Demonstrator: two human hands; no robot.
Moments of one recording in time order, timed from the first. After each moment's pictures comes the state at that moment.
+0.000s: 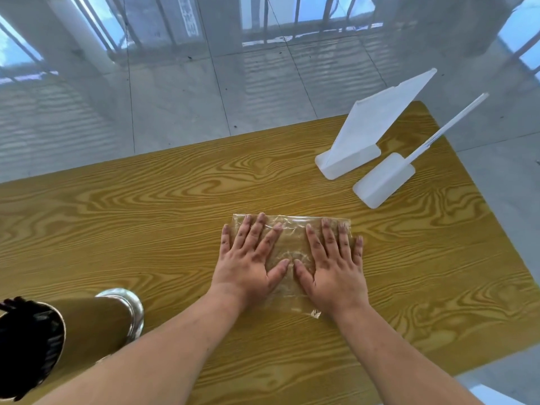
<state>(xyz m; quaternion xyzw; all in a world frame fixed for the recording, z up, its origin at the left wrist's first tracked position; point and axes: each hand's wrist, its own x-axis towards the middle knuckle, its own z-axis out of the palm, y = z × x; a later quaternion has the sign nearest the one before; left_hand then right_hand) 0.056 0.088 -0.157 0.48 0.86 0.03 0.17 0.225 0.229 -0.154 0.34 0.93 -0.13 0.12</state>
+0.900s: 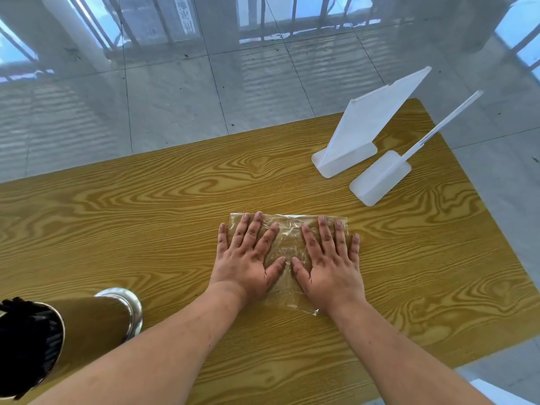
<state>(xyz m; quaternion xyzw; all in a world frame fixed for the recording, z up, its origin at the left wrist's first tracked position) 0.056 0.091 -0.154 0.47 0.87 0.00 0.17 0.220 0.231 -0.149 0.34 0.92 -0.13 0.15</state>
